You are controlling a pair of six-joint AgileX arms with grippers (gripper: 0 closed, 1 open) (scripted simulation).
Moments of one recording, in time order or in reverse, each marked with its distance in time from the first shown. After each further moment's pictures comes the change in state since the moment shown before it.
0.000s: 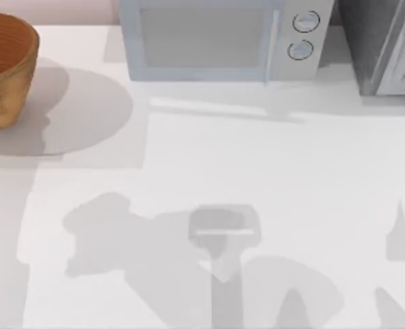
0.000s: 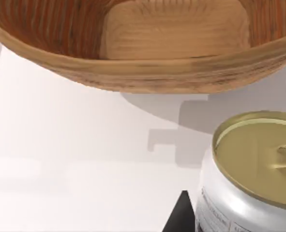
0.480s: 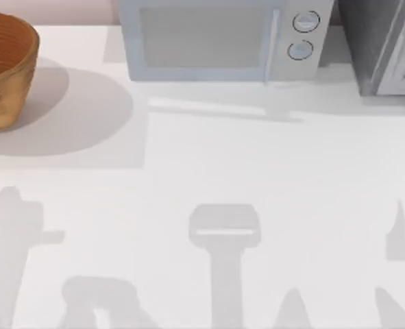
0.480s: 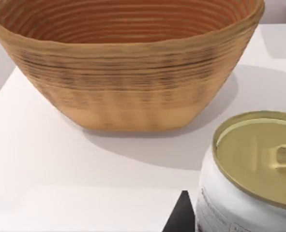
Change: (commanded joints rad) left arm -0.046 -0.898 -0.750 0.360 0.049 -0.085; right arm 0.000 0.000 0.000 0.000 0.000 0.000
